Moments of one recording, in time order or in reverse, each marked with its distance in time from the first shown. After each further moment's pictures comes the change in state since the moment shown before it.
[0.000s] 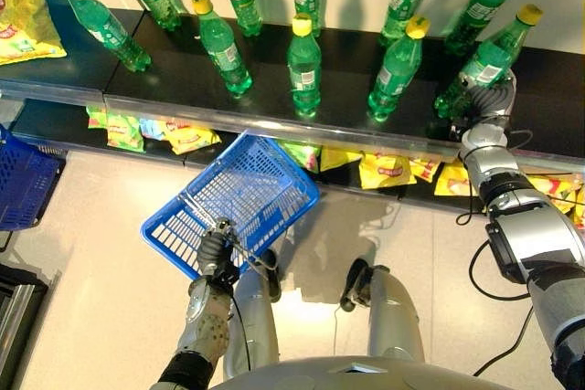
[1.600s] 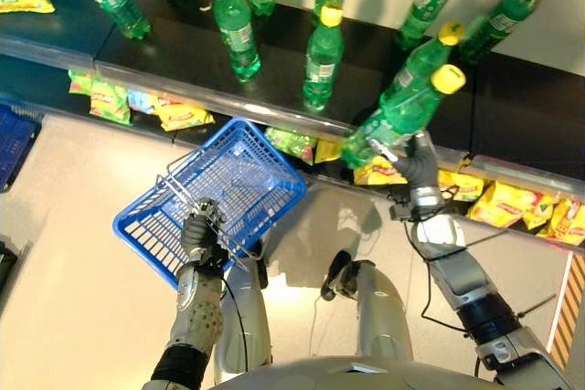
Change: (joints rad) left arm -0.003 0.005 0.076 -0.163 0.023 -0.024 0.041; right arm 0.677 0.129 0.189 -1.155 -0.155 -0.076 0.251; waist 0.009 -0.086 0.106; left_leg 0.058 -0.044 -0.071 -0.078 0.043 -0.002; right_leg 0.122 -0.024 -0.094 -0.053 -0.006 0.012
